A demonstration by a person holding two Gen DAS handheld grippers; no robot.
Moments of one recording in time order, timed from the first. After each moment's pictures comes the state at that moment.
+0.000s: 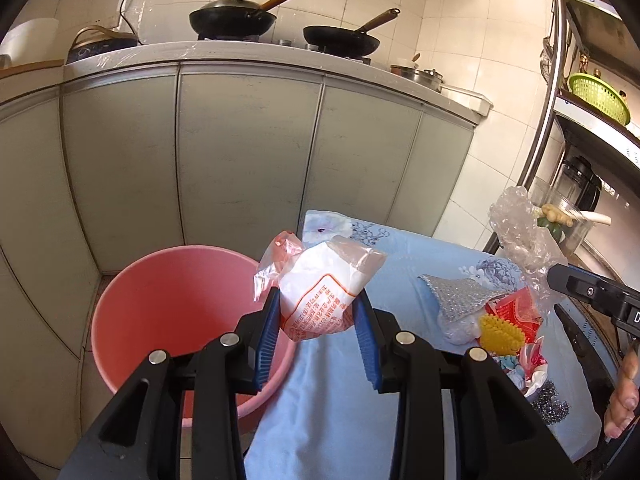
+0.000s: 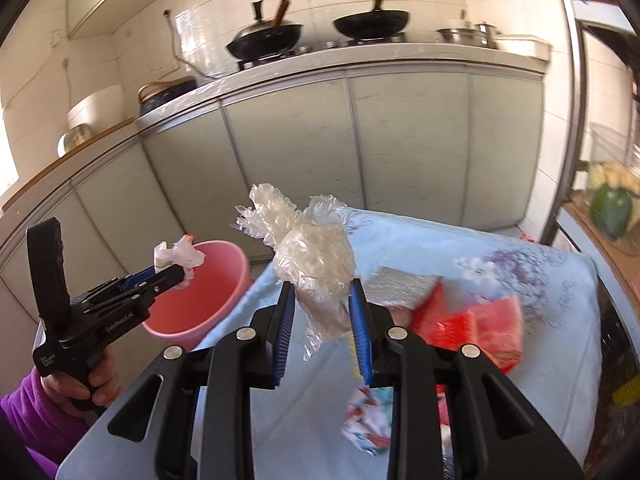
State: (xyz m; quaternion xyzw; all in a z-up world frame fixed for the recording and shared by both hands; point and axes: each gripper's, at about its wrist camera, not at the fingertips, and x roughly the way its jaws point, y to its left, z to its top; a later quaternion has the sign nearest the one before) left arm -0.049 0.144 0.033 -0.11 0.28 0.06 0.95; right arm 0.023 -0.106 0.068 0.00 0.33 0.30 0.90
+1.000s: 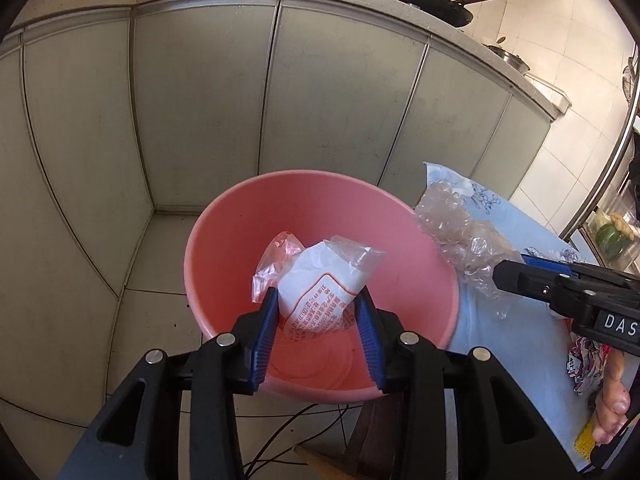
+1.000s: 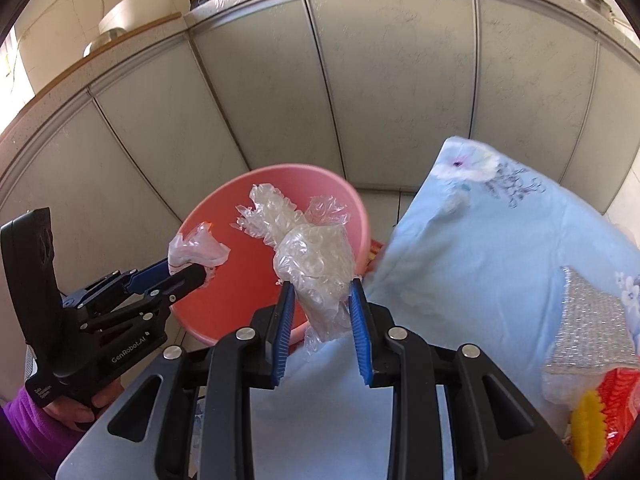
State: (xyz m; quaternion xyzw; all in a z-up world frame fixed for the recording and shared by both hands) left arm -0.070 0.248 -0.037 -0.16 0.36 0.15 0.90; right arm 0.054 0.075 -0.010 -0.08 0.44 0.39 0.80
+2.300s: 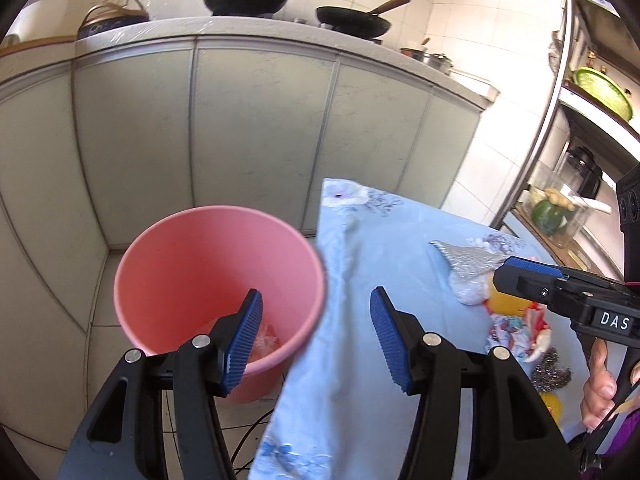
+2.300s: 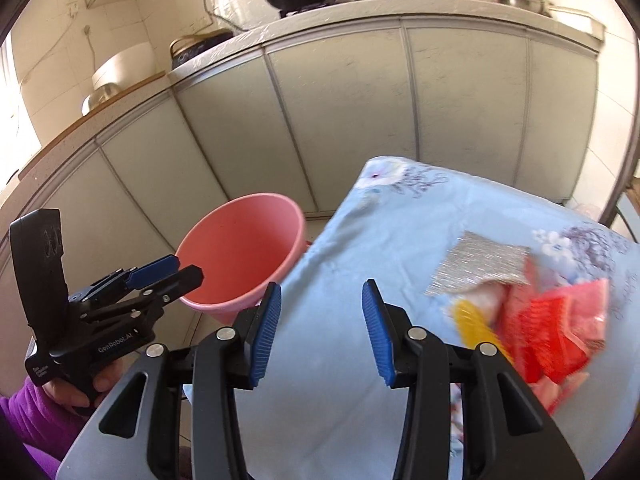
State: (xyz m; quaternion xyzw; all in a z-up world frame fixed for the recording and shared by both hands) left arm -0.083 0.156 0.019 -0.12 0.32 0.05 0.94; right arm 0.019 -0.060 0.038 -0.01 0.39 0.35 0.85
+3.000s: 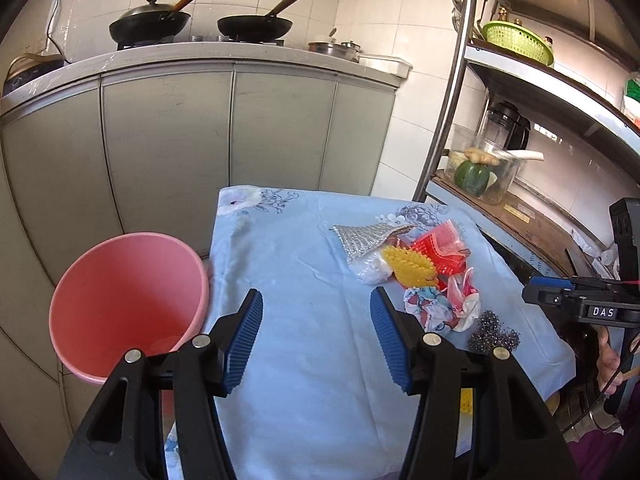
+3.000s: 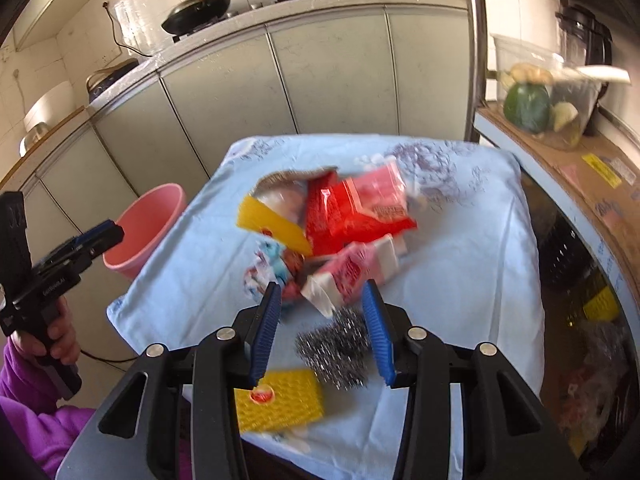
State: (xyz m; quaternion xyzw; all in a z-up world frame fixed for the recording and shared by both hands) left arm -0.082 0.067 0.032 -0.06 0.31 -0.07 0.95; right arm -0.028 -0.230 0.019 0.02 0.42 0.20 0.88
